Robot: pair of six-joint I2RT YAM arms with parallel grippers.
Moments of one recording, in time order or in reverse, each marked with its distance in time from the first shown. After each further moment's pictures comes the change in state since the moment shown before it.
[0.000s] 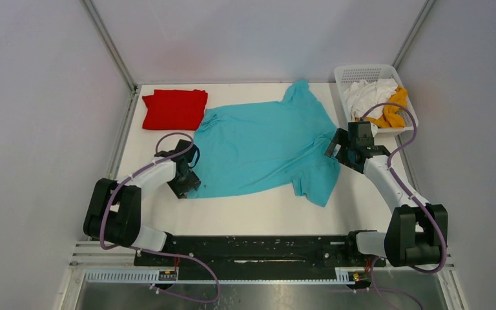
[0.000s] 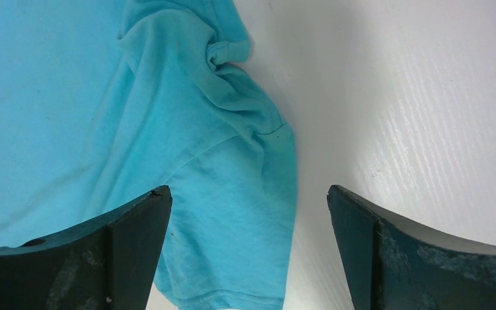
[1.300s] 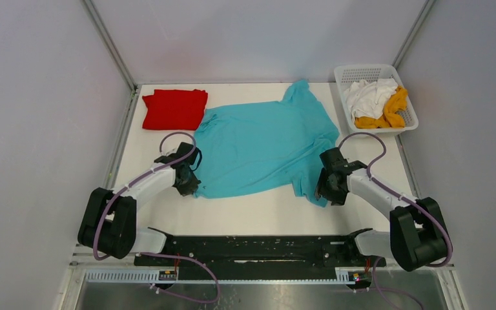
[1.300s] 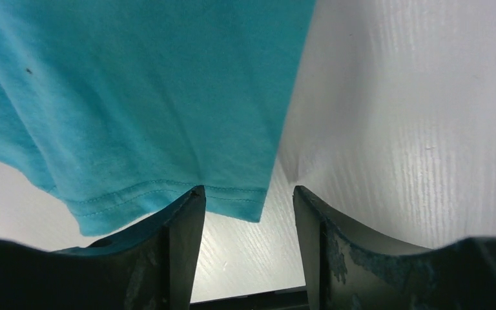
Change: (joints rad) left arm -0.049 -0.087 -0.046 0.058 -0.005 0.051; right arm 0.267 -0.019 -0.197 -0.229 -0.005 0.156
